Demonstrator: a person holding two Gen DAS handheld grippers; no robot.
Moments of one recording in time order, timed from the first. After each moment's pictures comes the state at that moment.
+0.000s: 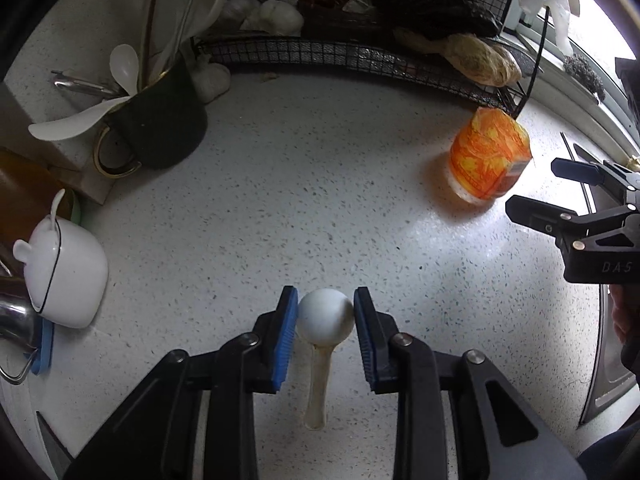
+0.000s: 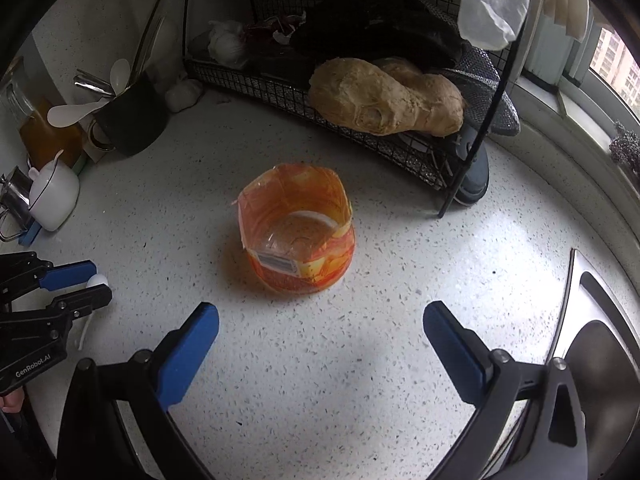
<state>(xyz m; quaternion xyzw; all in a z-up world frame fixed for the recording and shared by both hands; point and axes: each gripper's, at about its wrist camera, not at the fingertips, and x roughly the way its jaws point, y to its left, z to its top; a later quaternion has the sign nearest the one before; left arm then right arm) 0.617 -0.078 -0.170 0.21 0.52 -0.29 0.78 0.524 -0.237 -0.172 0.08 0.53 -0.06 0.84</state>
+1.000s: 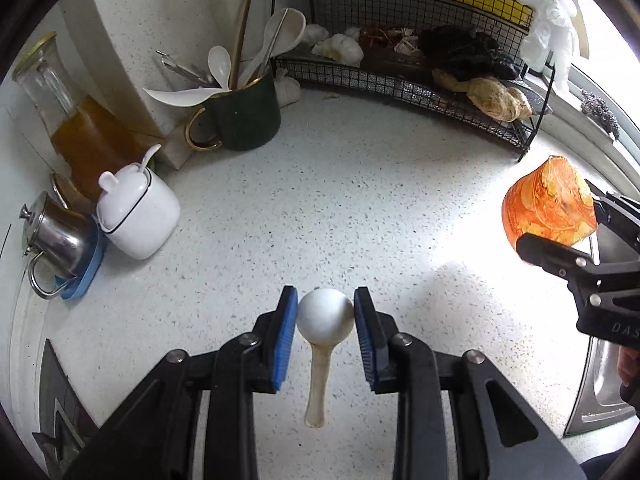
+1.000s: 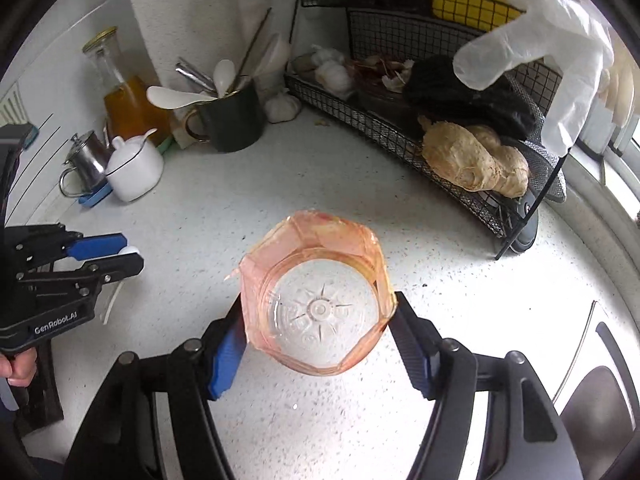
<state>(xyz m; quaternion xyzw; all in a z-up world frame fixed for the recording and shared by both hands) 0.566 -0.038 -0.135 0.17 0.49 -0.20 0.83 0.503 -0.169 -0.132 0.04 0.48 0.06 0.87</state>
